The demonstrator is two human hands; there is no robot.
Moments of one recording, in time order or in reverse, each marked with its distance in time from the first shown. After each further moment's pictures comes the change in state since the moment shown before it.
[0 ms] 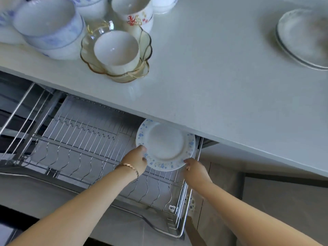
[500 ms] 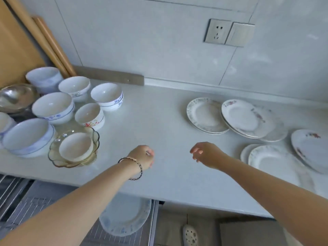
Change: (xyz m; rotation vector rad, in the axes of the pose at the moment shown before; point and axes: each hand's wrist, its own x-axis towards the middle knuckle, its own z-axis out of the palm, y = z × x) left_hand -0.076 0.273 -0.105 -0.200 0.091 0.261; right_hand -0.079 -0.001 -0.322 -0.114 0.262 -0.310
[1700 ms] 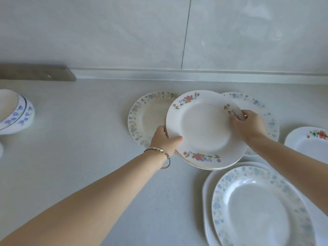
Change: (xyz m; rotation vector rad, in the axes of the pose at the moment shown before) left_hand 0.186 0.230 0.198 -0.476 -0.028 -0.048; right_hand 0.181 0.265 -0.182 0.356 0.604 0.342
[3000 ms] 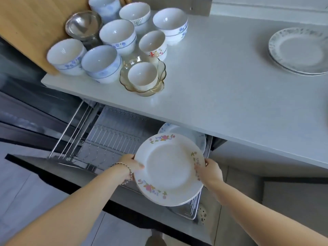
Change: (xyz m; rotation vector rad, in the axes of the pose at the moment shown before) left_hand -0.287 -0.352 -0.416 0.096 0.238 -0.563; right_hand -0.549 -0.020 0.278 -0.026 -0.665 0.162
